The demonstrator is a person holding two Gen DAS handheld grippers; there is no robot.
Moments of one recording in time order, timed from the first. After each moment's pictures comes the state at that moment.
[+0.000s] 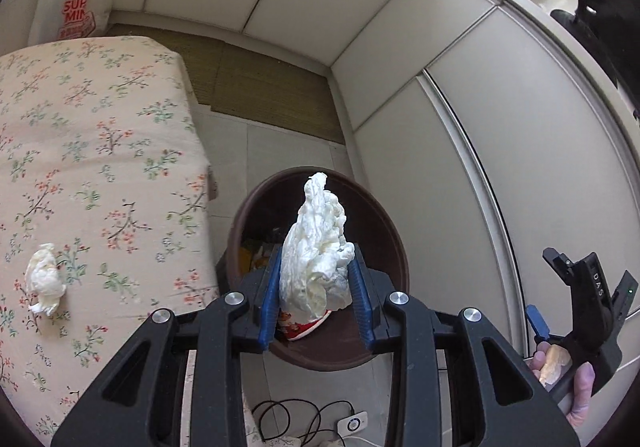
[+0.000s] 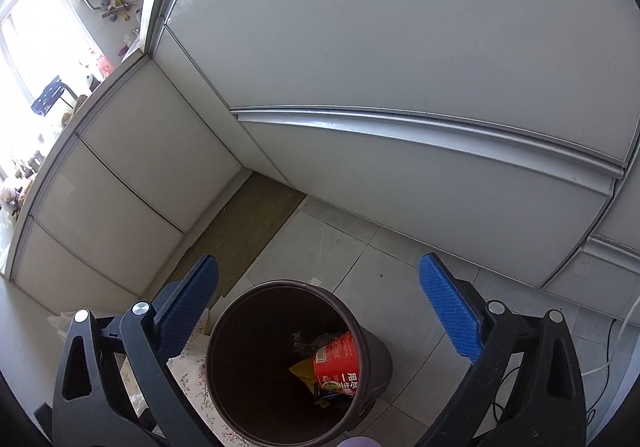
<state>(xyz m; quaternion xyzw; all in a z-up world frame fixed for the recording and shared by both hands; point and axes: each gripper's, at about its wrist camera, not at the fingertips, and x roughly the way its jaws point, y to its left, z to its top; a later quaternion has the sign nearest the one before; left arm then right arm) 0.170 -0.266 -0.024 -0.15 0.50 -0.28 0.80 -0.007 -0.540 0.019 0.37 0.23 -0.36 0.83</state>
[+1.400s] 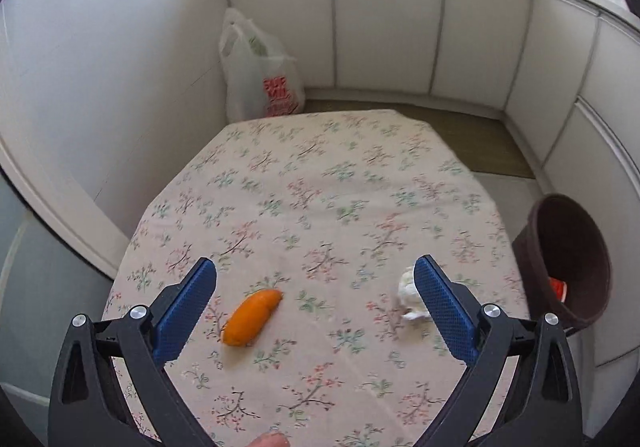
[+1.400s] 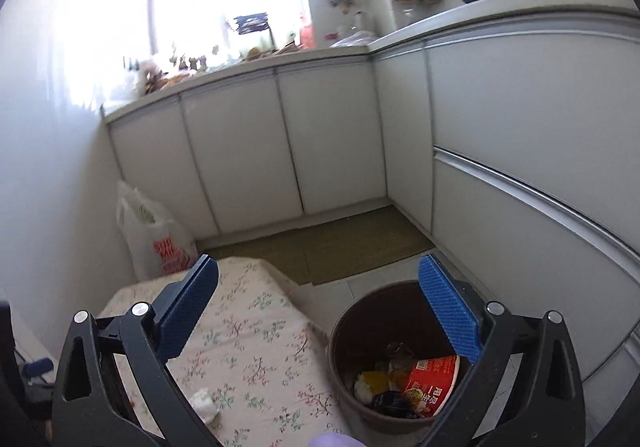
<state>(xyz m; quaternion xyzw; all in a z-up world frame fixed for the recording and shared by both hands) 0.130 -0.015 0.009 0.03 0.42 0.01 0.91 0.055 -0.294 0.066 0.09 0.19 -0.16 0.96</state>
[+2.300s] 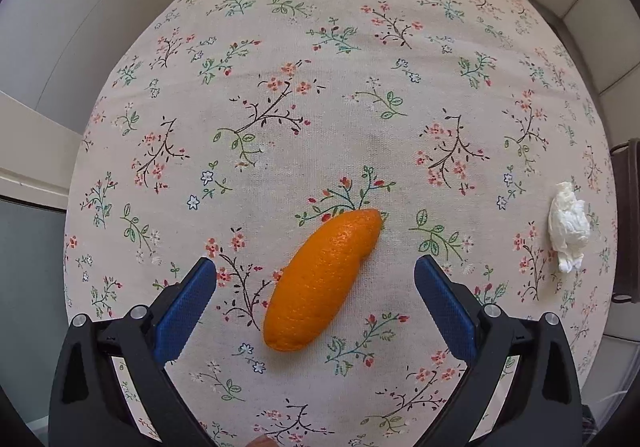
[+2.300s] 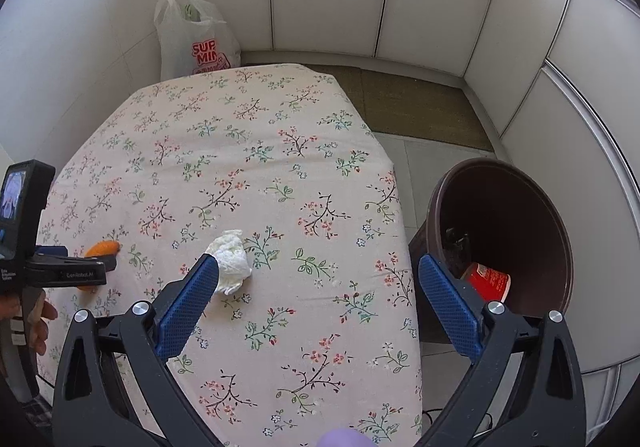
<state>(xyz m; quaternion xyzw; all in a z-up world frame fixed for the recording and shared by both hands) 0.199 0.058 -0.138 0.02 0.64 0.02 0.77 0.128 -0.198 -0.039 -0.01 0.47 -0.06 0.88</state>
